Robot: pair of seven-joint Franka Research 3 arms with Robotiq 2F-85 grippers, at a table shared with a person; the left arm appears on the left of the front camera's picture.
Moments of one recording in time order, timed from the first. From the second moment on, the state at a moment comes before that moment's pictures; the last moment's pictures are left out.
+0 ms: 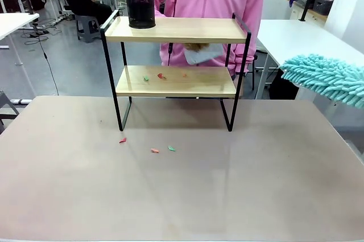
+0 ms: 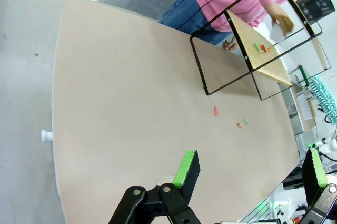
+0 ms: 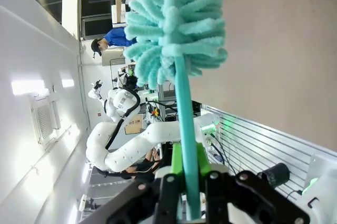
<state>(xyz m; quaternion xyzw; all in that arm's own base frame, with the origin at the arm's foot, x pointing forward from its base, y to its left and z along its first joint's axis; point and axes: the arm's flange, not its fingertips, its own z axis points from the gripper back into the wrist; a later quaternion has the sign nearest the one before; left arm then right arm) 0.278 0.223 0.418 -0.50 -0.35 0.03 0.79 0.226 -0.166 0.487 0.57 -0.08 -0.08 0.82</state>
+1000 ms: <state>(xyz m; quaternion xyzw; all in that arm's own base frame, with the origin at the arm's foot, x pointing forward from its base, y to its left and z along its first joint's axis) 0.278 0.223 0.418 -0.50 -0.35 0.03 0.79 0.153 -0.076 0.535 0.48 0.02 0.16 0.87</state>
